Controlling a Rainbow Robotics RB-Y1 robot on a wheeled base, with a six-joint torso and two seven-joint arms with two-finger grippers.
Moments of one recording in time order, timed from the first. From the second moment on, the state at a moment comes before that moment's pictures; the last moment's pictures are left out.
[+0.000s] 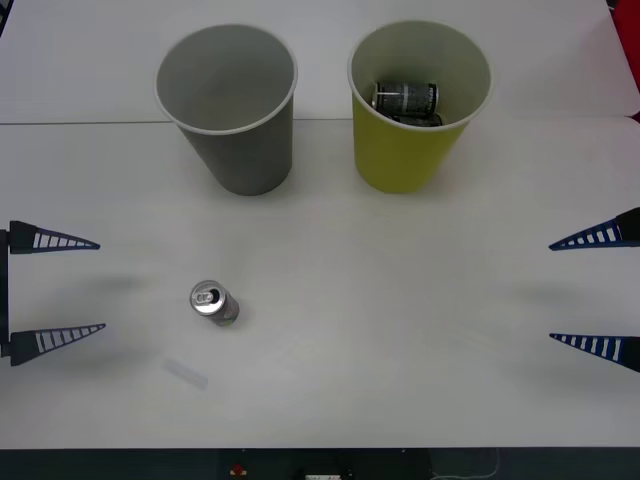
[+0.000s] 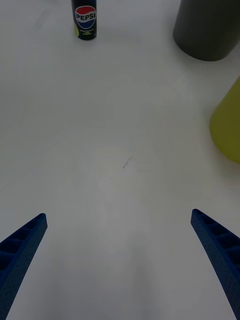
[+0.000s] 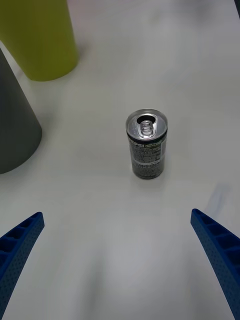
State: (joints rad) right arm 0.26 -1.13 -0.26 -2.01 1.31 -1.13 -0.09; left arm 0.01 1.08 -0.01 -1.37 -0.94 -1.25 -0.50
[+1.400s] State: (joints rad) right arm 0.26 -1.13 -0.26 -2.01 1.31 -1.13 -0.09; left arm -0.08 0.80 -0.23 -1.22 -0.89 -1.12 -0.57
